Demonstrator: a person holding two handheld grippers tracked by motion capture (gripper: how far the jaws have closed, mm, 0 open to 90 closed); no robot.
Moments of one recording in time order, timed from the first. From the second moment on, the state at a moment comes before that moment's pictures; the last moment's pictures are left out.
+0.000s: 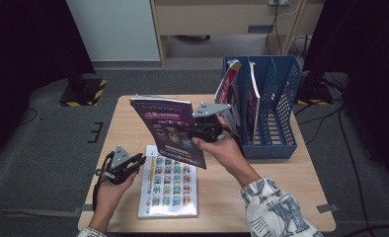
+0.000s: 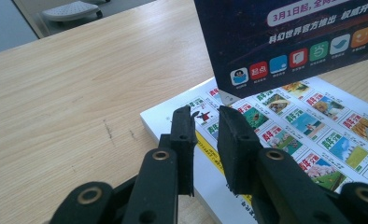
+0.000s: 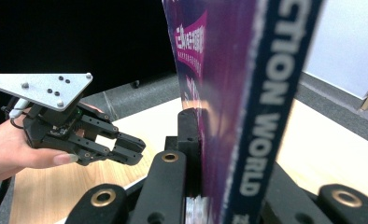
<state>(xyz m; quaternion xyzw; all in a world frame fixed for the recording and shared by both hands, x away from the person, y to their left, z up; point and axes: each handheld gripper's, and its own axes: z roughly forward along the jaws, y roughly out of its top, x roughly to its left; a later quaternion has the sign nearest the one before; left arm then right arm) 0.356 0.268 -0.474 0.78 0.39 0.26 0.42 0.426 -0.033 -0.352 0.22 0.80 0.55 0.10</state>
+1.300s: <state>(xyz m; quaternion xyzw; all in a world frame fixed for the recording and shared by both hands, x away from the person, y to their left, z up) 0.355 0.267 -0.475 0.79 0.38 0.26 0.40 0.419 -0.058 -0.336 0.23 0.78 0.57 0.11</state>
